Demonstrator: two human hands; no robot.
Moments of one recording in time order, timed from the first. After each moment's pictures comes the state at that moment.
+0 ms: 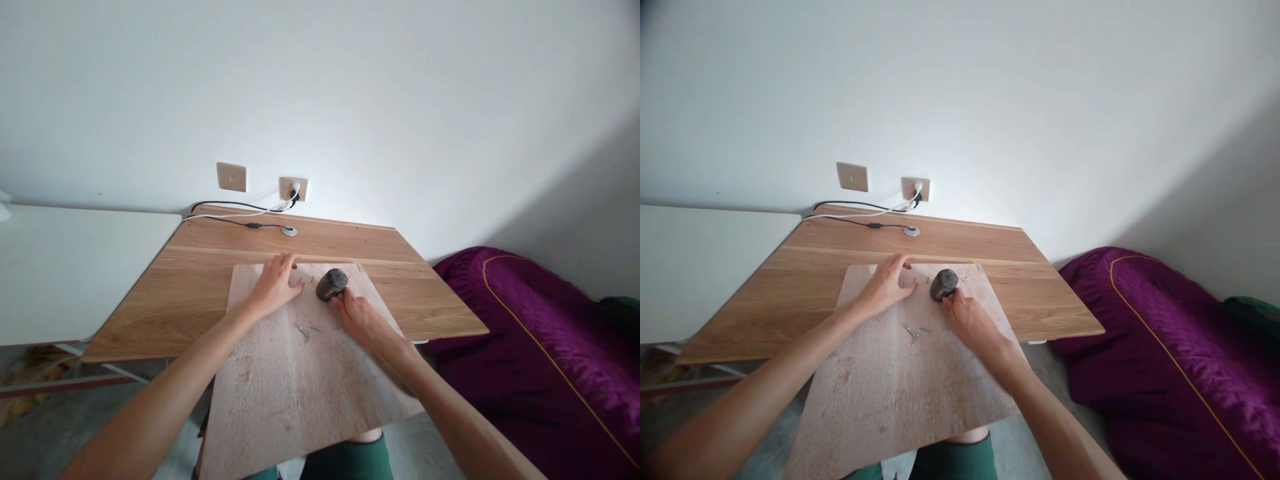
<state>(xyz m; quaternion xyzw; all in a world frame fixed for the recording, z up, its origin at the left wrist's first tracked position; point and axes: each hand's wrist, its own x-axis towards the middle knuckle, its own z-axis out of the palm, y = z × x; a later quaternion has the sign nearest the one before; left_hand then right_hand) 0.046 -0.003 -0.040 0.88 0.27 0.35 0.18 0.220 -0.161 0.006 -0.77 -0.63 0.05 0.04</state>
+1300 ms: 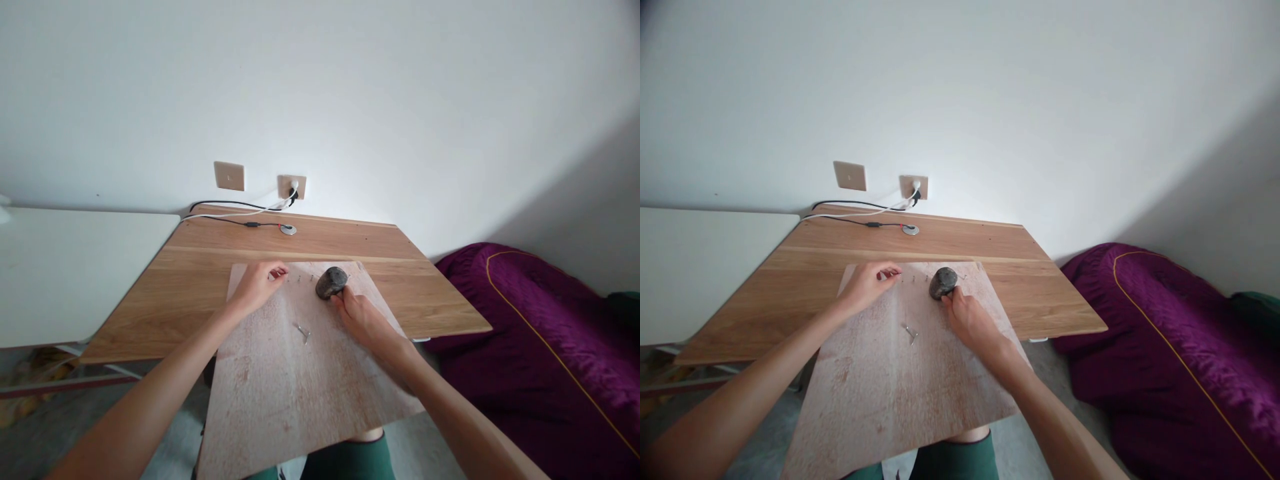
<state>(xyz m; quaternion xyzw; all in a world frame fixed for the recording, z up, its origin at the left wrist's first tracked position) 0.020 0.016 -0.043 0.83 0.29 0.36 0.30 0.223 -0.161 0.002 -0.78 -0.62 0.09 0.05</state>
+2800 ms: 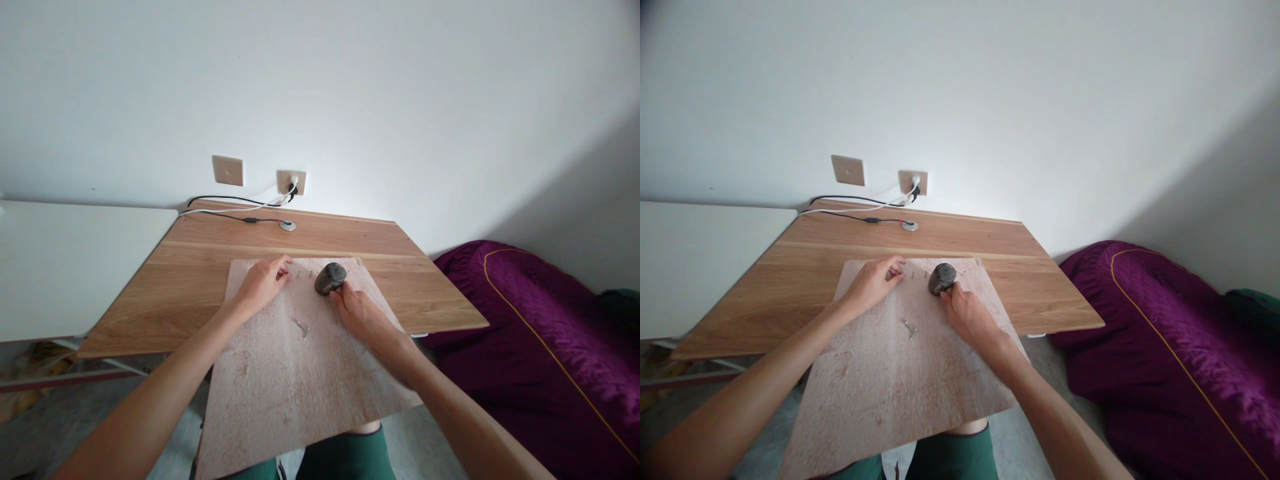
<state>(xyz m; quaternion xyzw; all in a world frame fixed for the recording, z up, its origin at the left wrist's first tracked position) 0.032 0.007 -0.048 0.86 0.31 0.32 0.23 0.221 -0.161 0.004 -0.77 -0.64 0.05 0.01</state>
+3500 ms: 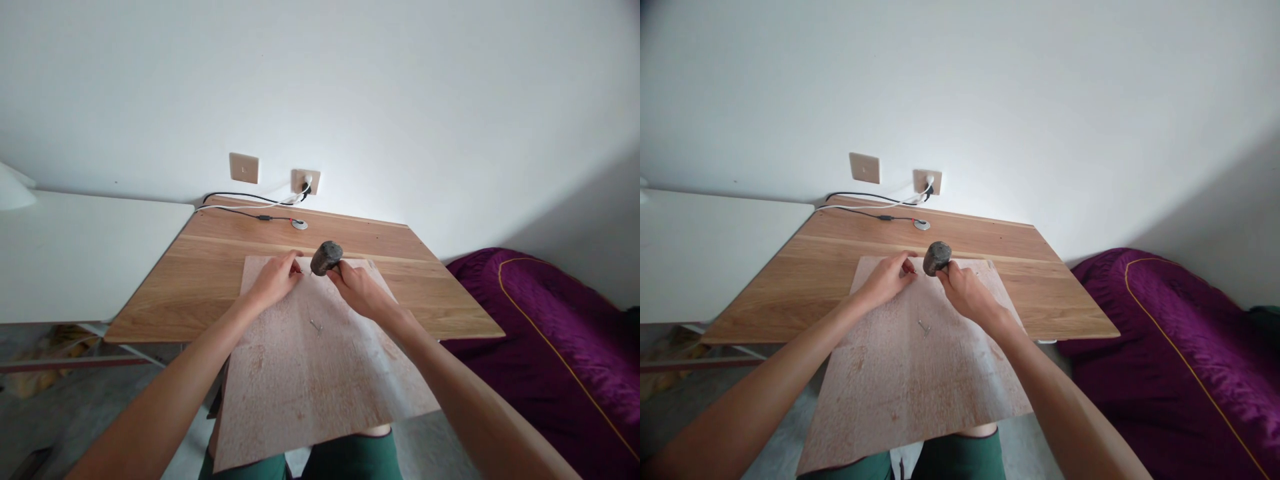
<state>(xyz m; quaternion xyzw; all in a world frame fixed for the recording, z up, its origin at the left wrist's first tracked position) 0.030 0.009 -0.053 0.86 0.30 0.33 0.25 0.206 -0.118 0.031 -0.74 -0.67 0.05 0.07</state>
